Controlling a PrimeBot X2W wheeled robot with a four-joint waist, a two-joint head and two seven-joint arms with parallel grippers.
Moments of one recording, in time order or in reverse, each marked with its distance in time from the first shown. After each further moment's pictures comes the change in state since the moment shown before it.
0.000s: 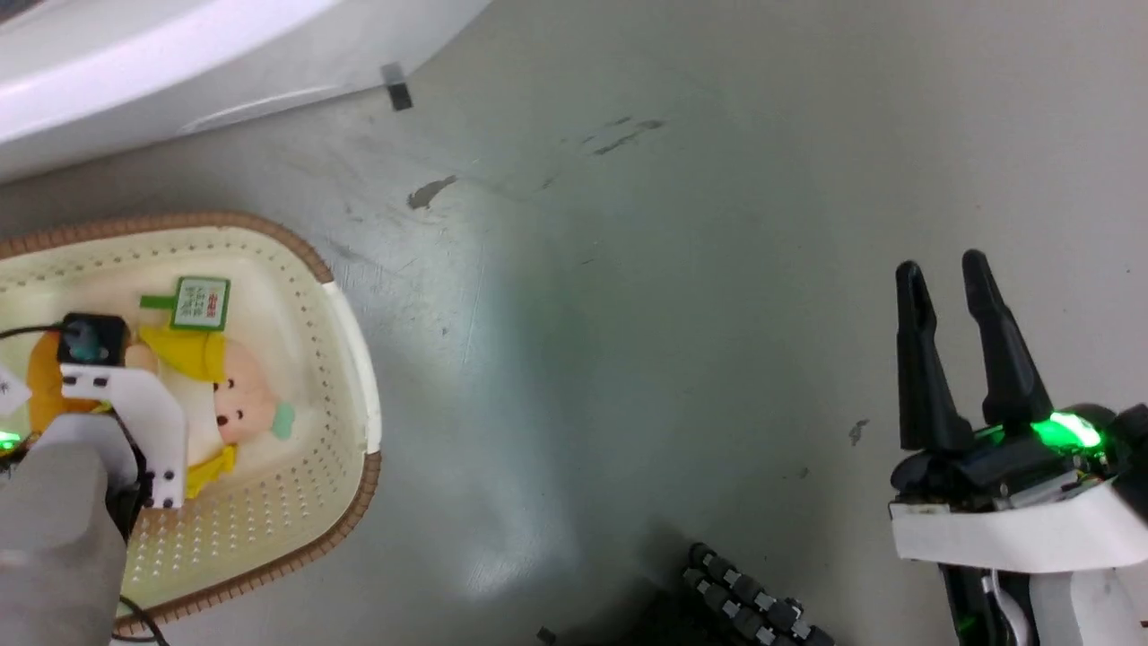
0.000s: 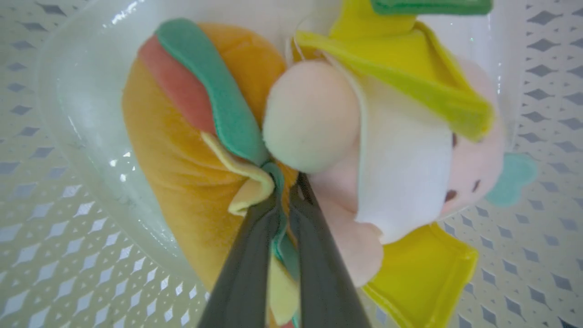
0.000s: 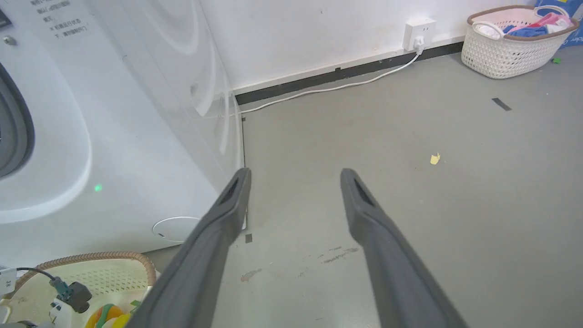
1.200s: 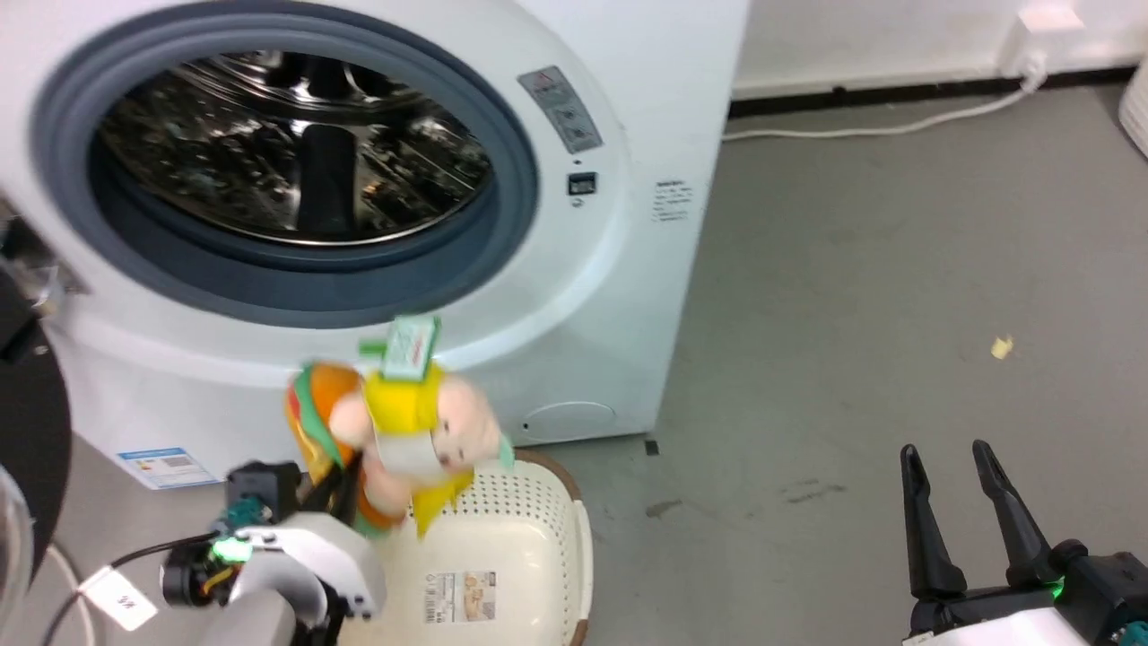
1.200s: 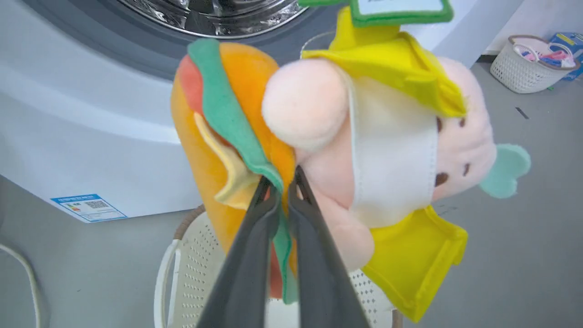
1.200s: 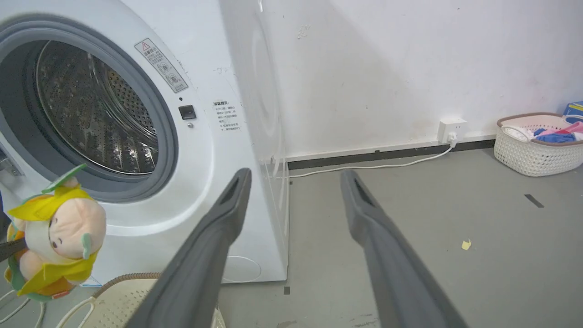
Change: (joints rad) left arm 0.409 -0.224 0.093 -0.396 -0.112 -0.058 -0.429; right arm 0.232 -0.002 -0.105 0.156 -0.266 0.000 -0.002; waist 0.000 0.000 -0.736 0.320
